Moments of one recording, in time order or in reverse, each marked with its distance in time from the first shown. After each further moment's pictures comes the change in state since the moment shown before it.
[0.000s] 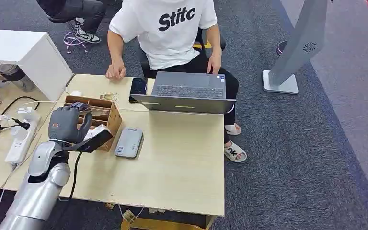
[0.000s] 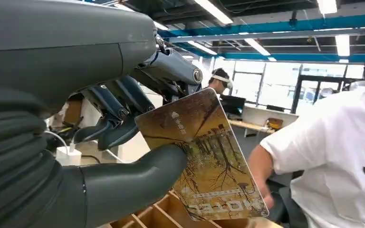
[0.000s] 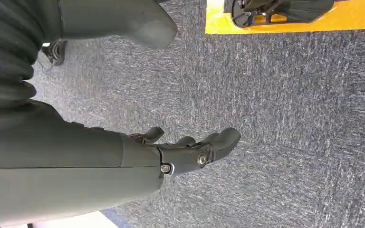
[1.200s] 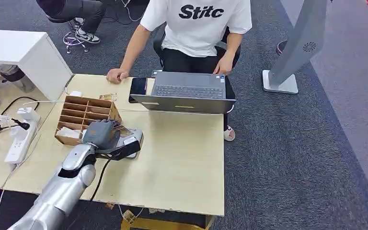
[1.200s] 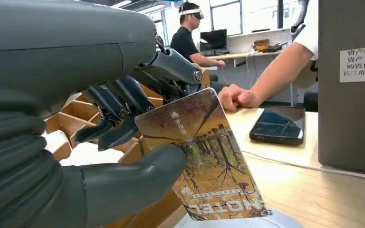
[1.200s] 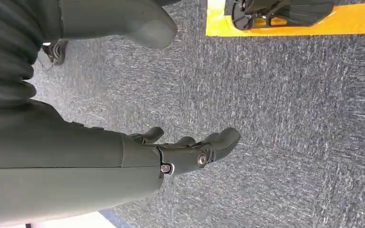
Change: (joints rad) left arm -0.115 -0.064 -0.192 0.288 -0.071 -0.130 0.084; right arm -0.003 0.000 0.008 0.000 0.000 0.012 0.006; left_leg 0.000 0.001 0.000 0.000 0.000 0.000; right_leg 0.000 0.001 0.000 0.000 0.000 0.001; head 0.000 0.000
